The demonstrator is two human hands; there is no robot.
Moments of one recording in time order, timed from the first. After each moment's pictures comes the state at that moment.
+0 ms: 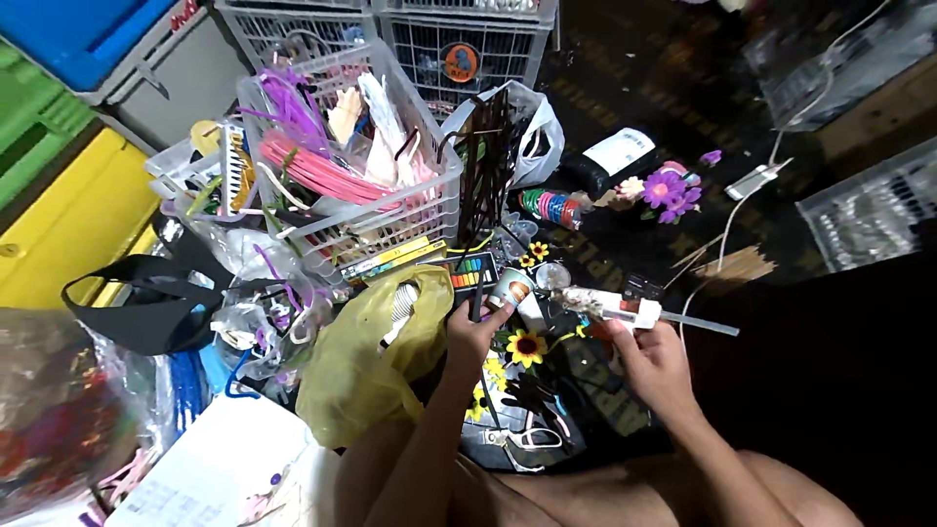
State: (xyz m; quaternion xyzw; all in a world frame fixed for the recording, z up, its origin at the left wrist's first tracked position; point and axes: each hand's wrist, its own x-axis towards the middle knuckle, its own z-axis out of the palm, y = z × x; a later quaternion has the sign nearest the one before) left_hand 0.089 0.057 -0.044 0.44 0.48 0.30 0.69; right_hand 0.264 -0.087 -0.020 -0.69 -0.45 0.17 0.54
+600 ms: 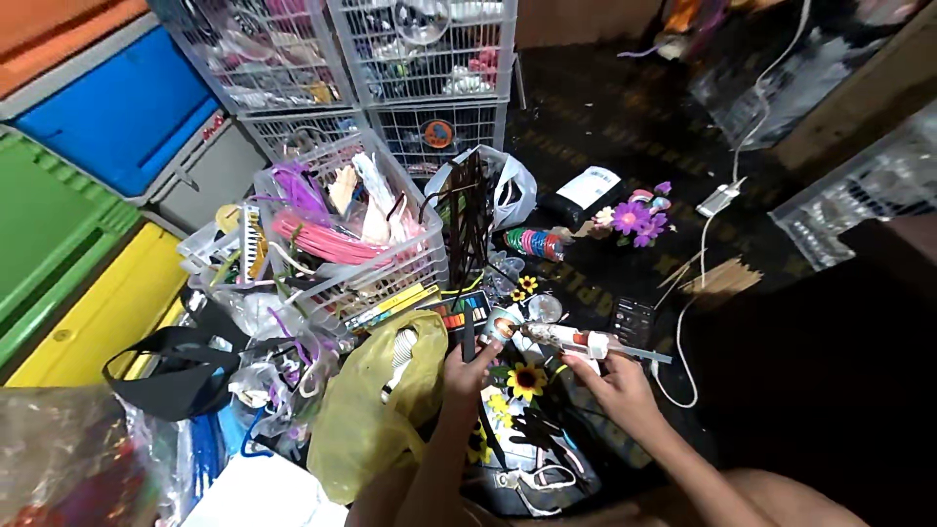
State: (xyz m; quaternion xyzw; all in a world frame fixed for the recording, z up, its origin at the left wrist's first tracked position) left_hand 0.092 0.050 -0.033 0.44 0.47 0.29 0.71; right_hand 0.263 -0.084 -0.031 -0.70 -0.47 0.16 0.52
